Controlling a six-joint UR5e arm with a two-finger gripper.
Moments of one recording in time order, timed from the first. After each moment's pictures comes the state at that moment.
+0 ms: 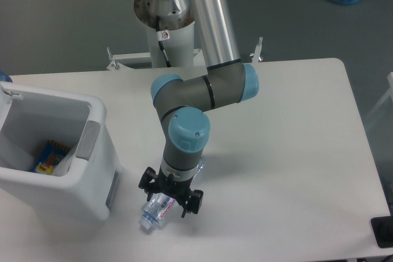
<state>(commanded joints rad) 2.29 -2.17 -1.60 -0.78 1.33 0.70</state>
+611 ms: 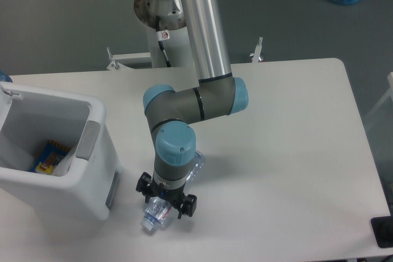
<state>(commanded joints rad) 2.27 -2.22 -1.58 -0.78 1.40 0.69</state>
